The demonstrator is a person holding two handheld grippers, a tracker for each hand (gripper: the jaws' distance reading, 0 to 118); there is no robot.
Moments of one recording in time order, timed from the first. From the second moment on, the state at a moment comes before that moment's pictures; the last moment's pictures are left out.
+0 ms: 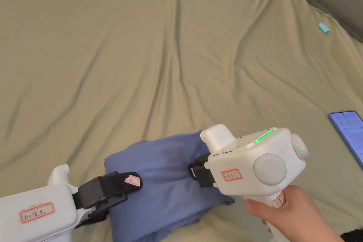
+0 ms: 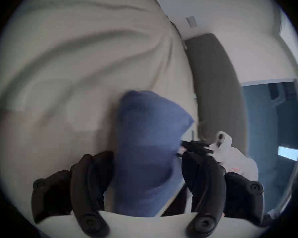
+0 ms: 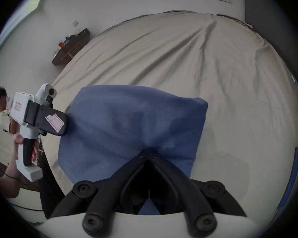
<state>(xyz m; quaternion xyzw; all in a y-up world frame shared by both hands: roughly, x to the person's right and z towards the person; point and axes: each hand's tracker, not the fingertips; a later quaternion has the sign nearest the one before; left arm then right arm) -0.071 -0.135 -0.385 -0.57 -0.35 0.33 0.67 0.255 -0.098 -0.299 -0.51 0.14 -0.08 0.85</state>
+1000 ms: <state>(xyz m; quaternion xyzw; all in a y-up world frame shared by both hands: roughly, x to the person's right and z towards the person) -0.396 -0.025 -0.456 -0.57 -0.19 0.12 0.79 0.131 -0.016 -0.311 -0.43 0.24 -0.09 0.87</state>
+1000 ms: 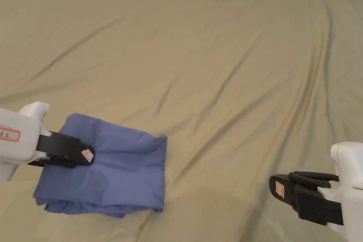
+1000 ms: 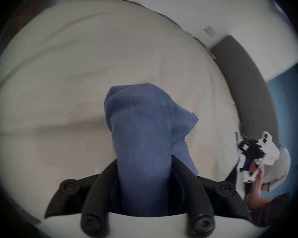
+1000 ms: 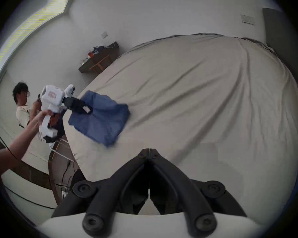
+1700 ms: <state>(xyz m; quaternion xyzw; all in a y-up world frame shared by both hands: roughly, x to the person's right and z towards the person) -0.515 0.047 -0.399 -0.43 0.08 0.07 0.90 0.134 0.011 -0.298 -0.40 0.24 -0.04 0.88</state>
